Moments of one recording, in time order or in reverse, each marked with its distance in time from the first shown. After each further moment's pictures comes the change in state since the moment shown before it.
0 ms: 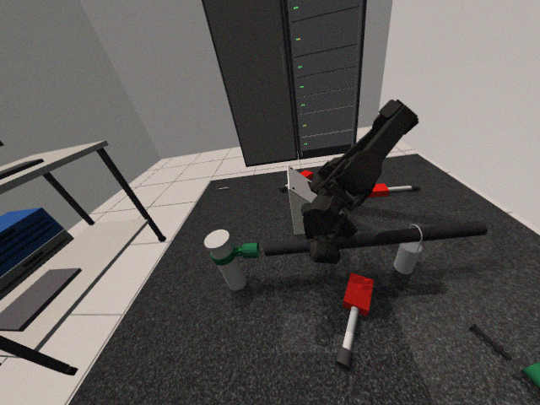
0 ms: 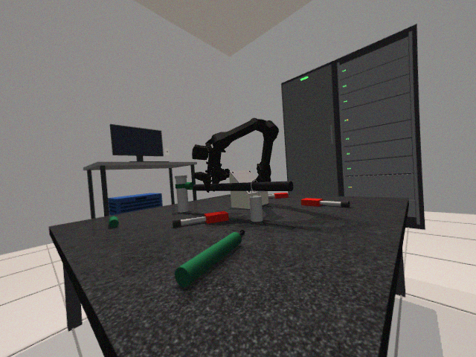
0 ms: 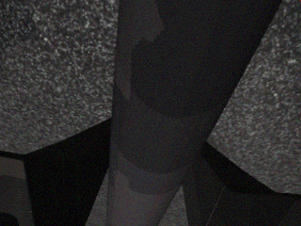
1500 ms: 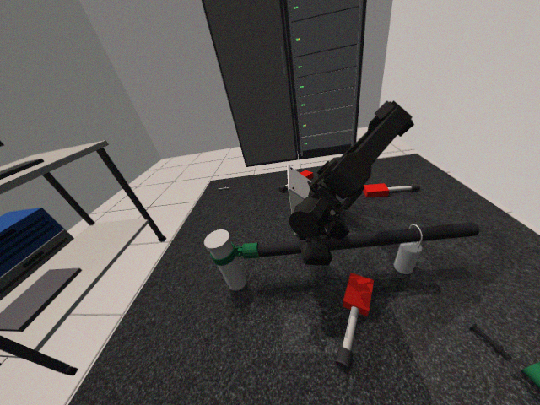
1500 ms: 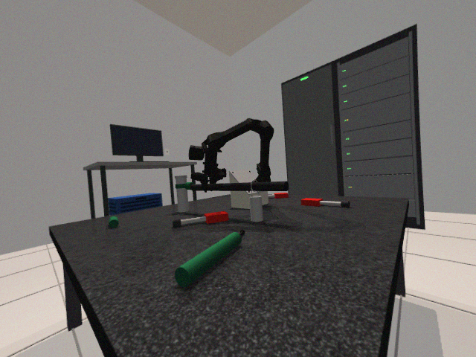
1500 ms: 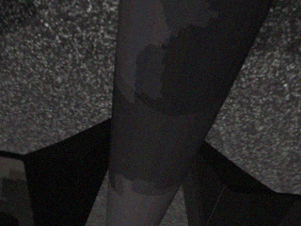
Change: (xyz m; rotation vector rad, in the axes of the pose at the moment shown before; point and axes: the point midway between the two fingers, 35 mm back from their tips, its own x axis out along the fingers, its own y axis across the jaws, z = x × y) arm 0.004 -0.001 -0.018 -0.004 -0.023 0.019
